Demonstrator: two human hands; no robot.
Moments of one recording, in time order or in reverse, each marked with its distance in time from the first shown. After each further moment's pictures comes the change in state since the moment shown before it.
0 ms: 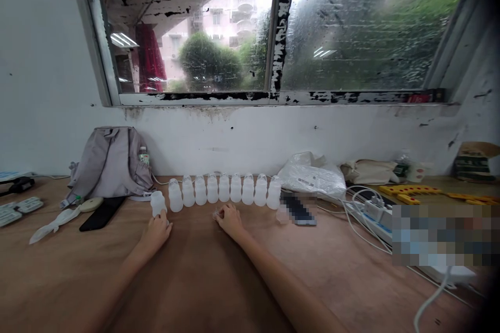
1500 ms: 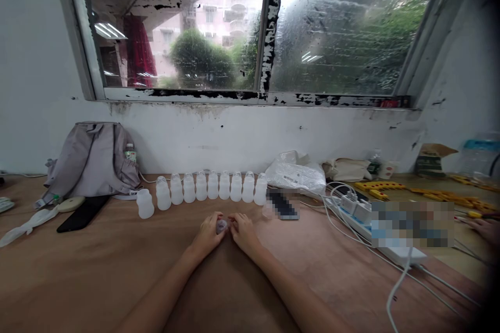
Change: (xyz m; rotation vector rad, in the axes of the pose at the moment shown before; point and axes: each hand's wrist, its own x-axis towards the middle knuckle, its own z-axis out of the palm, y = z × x) left_hand -0.019 0.170 0.023 -0.841 0.085 0.508; right_hand -0.064 0.039 -0.056 0.095 0.052 -0.030
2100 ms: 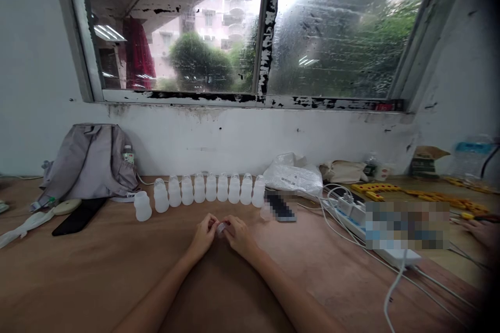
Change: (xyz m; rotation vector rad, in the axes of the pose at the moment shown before) left_hand 0.001 0.009 -0.005 -0.402 0.076 -0.195; right_hand -0.004 -0.005 -0.003 0.150 -0.008 -0.222
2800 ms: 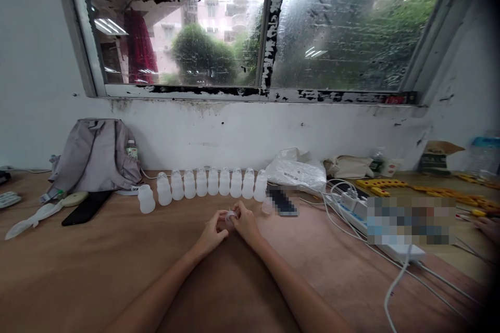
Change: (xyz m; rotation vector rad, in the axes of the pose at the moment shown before) left_hand -0.009 0.004 0.014 -0.196 -0.169 -0.023; right_hand 0.012 0.015 -0.003 -0.105 0.101 0.307
